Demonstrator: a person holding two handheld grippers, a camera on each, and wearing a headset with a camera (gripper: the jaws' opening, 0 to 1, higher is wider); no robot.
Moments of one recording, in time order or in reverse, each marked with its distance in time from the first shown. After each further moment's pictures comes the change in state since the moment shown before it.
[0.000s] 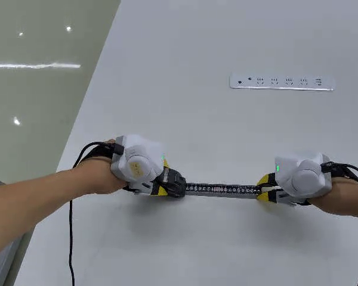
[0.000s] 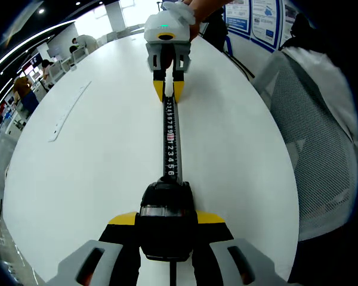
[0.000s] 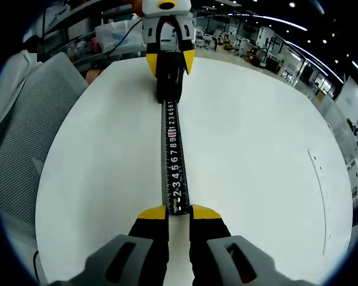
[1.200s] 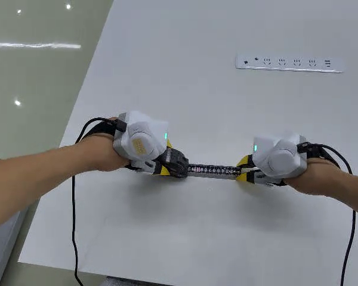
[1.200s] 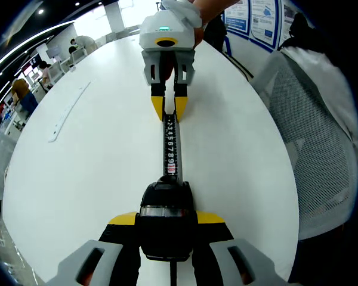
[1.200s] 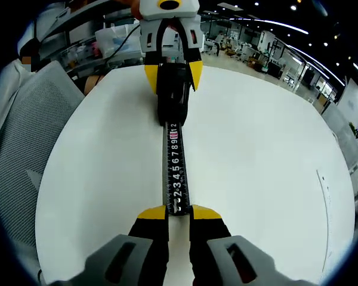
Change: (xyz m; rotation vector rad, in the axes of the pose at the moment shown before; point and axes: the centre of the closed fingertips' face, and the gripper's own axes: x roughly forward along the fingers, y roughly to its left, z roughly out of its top) left arm -0.002 0.000 0.000 0.004 -0.006 -0.005; right arm 0.024 0.005 0.045 -0.009 -0.047 0.013
